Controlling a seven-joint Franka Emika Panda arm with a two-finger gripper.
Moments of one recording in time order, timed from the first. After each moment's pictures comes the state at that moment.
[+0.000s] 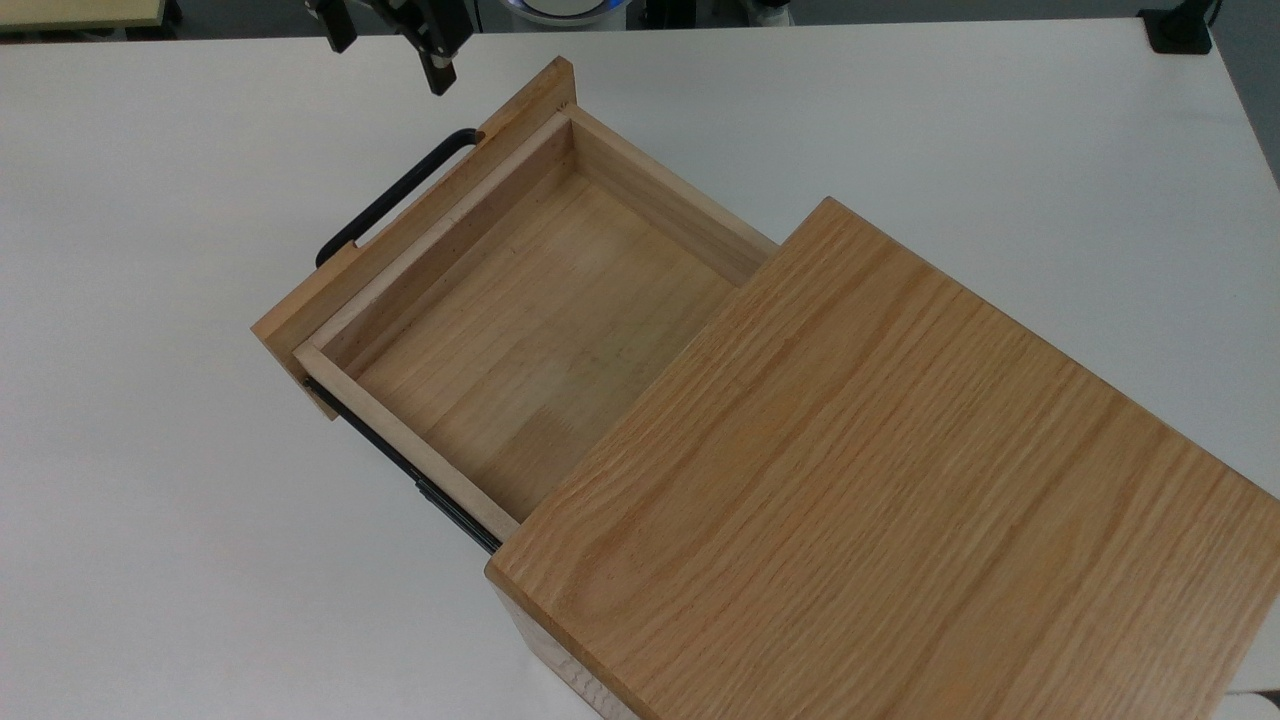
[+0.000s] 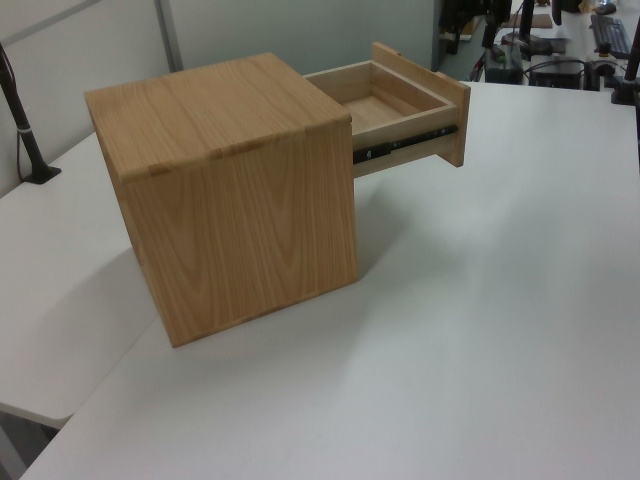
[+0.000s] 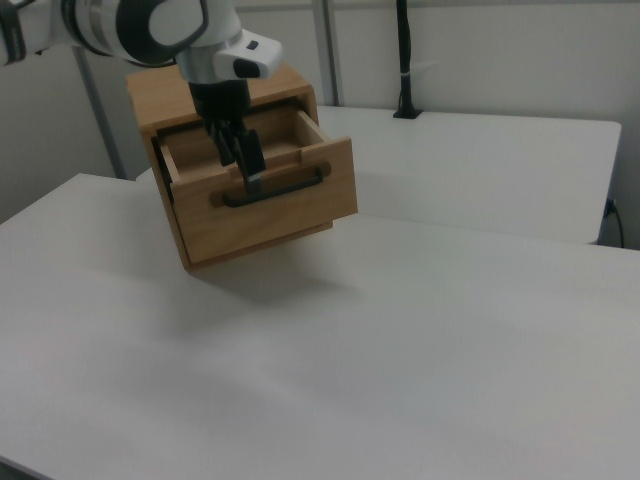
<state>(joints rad) -0.33 0.04 0.20 -1.55 0.05 1.69 0.37</state>
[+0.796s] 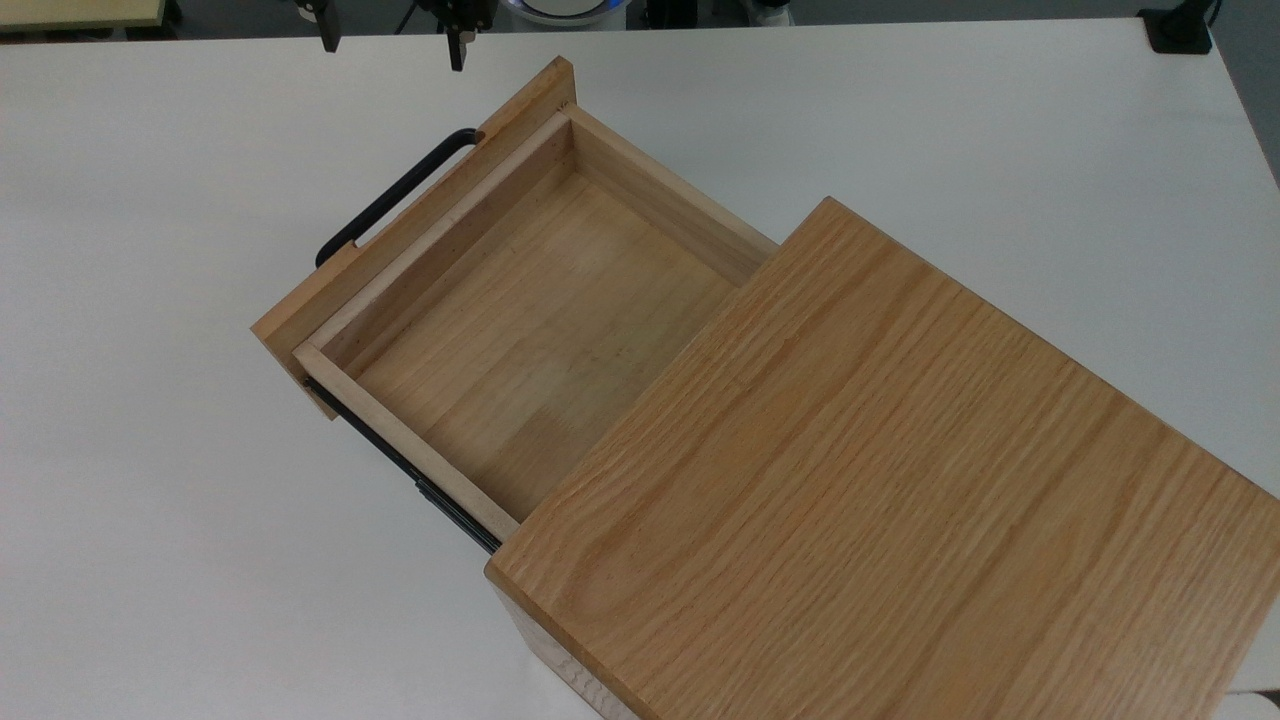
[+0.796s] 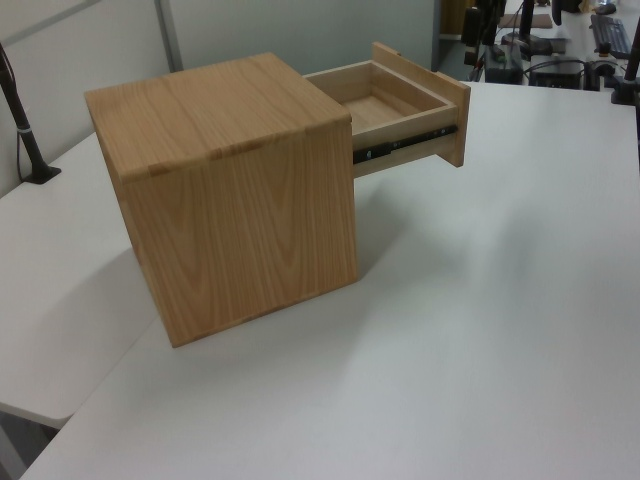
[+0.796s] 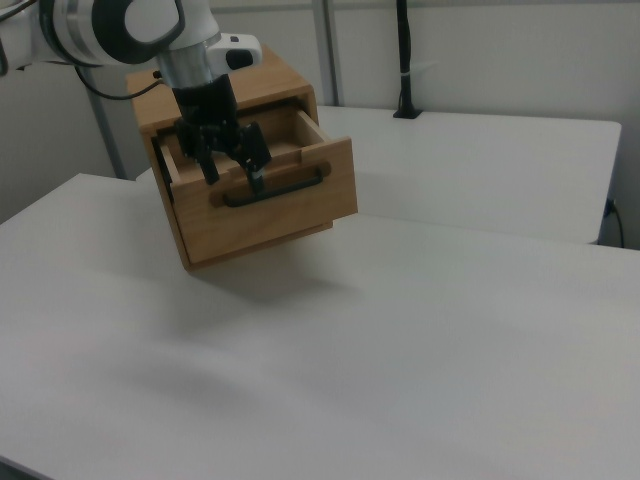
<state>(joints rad) 0.03 0.00 -0.11 -1.61 -0.07 1.69 0.01</state>
